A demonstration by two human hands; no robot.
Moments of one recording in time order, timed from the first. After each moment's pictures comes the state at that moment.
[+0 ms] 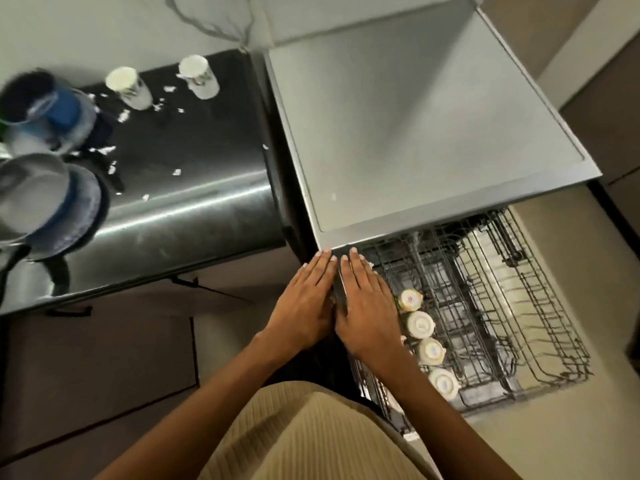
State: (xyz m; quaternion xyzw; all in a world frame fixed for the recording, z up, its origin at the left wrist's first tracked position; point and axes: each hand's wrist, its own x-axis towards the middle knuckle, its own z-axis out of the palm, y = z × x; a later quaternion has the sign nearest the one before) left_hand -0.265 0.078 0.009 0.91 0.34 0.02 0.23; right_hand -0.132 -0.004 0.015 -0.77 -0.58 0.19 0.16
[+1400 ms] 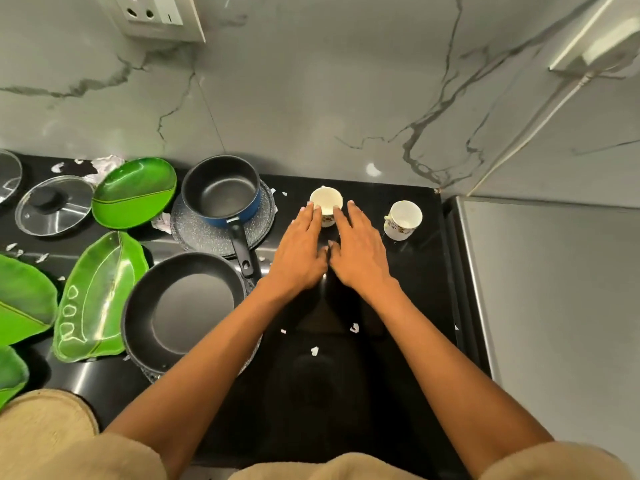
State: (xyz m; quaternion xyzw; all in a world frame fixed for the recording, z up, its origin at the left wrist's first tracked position) left_hand -0.474 0.561 0.066 0.77 0.55 0.17 0.26; right_hand -0.337 0.546 0.075 -0.69 -0.70 0.14 0.11
